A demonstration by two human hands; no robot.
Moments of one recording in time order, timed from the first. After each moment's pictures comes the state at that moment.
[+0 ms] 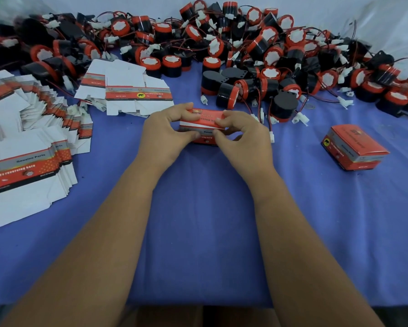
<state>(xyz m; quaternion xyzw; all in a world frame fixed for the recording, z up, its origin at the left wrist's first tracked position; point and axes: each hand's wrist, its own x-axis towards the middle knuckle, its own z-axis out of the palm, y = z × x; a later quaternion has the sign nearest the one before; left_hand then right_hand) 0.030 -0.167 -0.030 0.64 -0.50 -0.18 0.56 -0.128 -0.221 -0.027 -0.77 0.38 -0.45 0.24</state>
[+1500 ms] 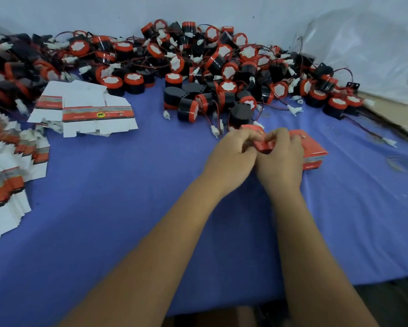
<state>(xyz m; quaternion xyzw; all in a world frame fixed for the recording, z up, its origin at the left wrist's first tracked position) -0.125 -0.206 -0.007 0.54 -0.60 -0.31 0.49 -0.234 -0.233 -0.009 -0.65 0.63 -0.40 0.13</state>
